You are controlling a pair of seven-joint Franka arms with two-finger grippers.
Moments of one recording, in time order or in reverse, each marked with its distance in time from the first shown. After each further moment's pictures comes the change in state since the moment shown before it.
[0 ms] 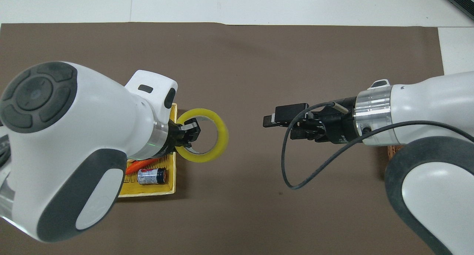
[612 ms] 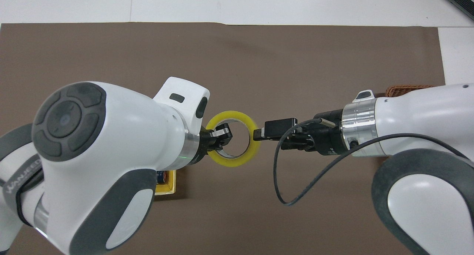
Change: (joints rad) left arm -0.108 0.014 -0.014 0.001 -0.073 0.209 -0.010; right arm 0.019 -0.066 -0.008 -0.110 0.028 0.004 -0.182
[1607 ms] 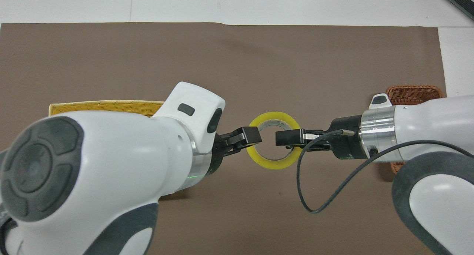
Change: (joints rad) left arm 0.005 -0.060 0.020 0.021 -0.001 -0.063 0.009; right arm -0.043 -0.010 -0.007 -0.024 0.000 -0.002 -0.025
